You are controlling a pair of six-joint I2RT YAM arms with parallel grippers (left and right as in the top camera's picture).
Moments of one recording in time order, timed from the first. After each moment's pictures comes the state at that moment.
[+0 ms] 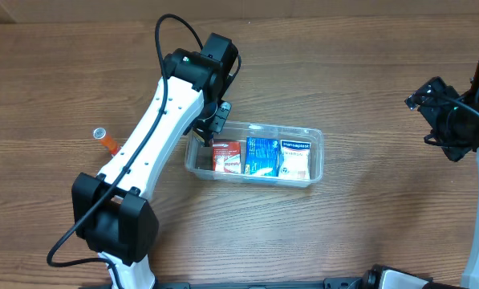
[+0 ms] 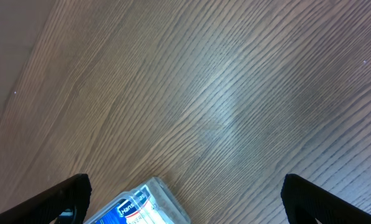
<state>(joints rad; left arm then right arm) -0.43 1.93 1.80 -1.33 -0.14 -0.04 -0.28 1.41 1.53 -1.22 -0.09 0.63</state>
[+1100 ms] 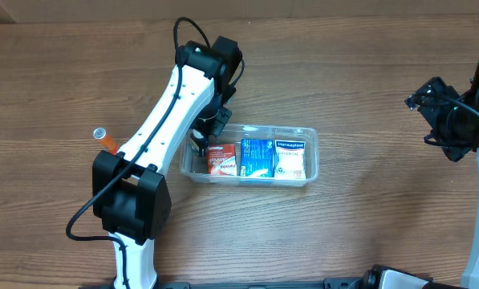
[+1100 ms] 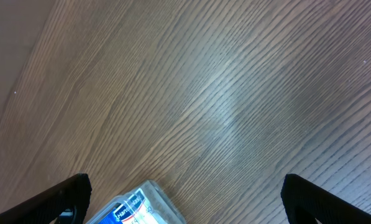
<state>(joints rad) -0.43 2.06 1.91 -1.49 -0.16 0.08 -0.28 1.41 1.53 -1.22 -0.09 0.63</state>
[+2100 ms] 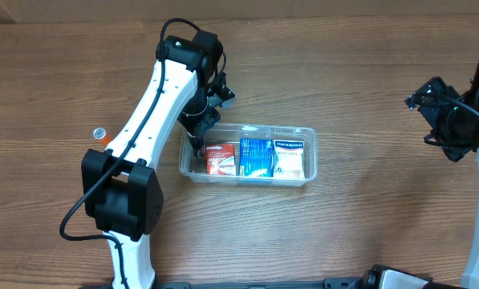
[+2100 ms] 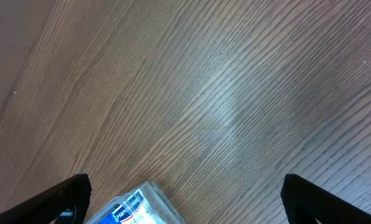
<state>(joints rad) -0.34 2.06 1.91 -1.48 -0.05 0.47 -0.28 1.41 1.53 -1.22 -0.09 0.63</state>
